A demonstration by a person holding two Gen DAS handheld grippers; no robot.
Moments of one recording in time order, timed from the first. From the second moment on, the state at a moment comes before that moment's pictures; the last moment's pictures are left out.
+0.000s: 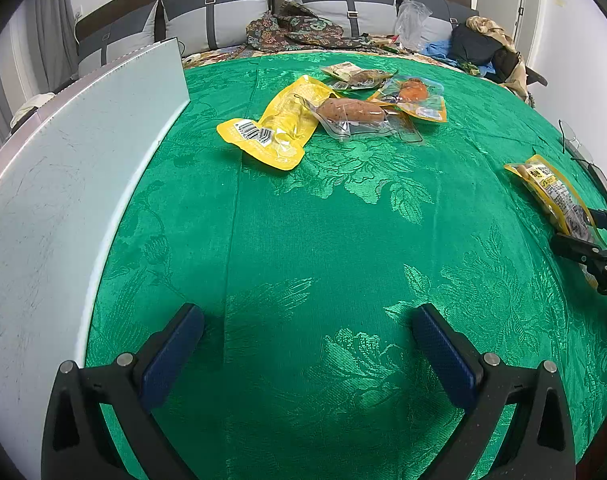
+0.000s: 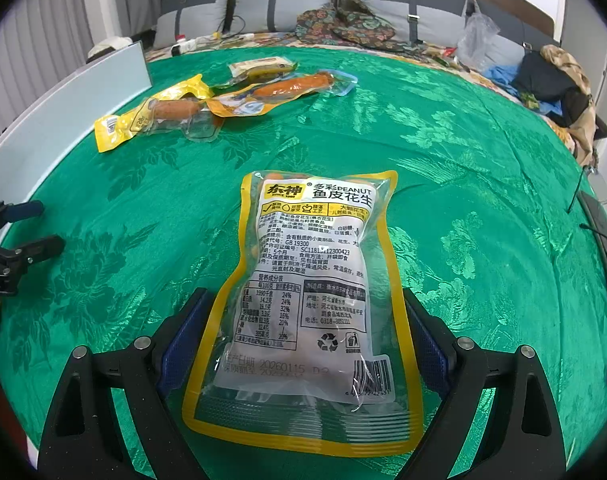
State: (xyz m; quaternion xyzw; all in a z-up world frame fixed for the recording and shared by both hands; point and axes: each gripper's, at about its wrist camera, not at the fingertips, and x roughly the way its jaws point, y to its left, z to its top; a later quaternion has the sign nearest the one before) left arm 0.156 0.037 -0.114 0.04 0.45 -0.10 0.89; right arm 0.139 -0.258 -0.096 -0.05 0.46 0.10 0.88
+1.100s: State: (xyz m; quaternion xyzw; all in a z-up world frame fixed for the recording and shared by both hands) left arm 0.302 -0.028 -0.029 0.09 0.43 -0.24 0.86; right arm 0.139 -0.259 -0.096 -0.04 0.46 0.10 0.88
